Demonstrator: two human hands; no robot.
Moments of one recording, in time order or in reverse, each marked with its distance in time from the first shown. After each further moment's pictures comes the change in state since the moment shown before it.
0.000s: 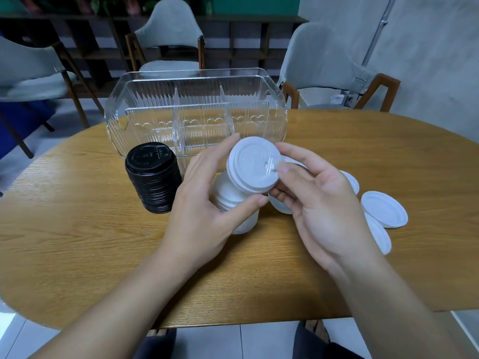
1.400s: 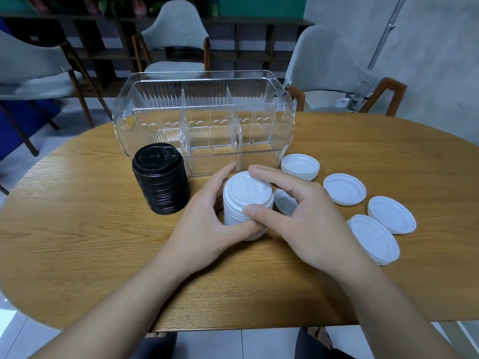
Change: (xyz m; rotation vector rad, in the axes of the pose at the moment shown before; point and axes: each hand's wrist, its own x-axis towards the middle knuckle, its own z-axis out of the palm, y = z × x) left_hand -0.013 -0.027 -0.002 -0.177 -0.234 -0.317; right_hand 0.003 0.008 -0.003 -0.815 -0.235 -0.173
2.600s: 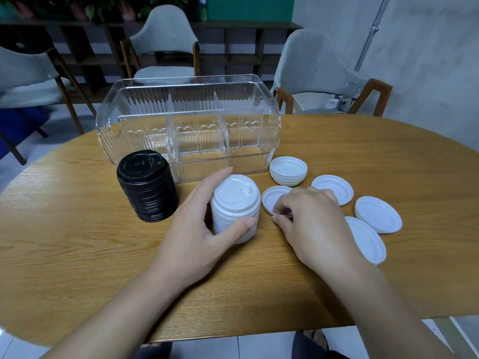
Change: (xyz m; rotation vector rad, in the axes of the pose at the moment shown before) left_hand -0.003 0.002 0.008 0.163 0.075 0.126; right_hand 0.003 0.032 -0.012 -0.823 0.075 0.087
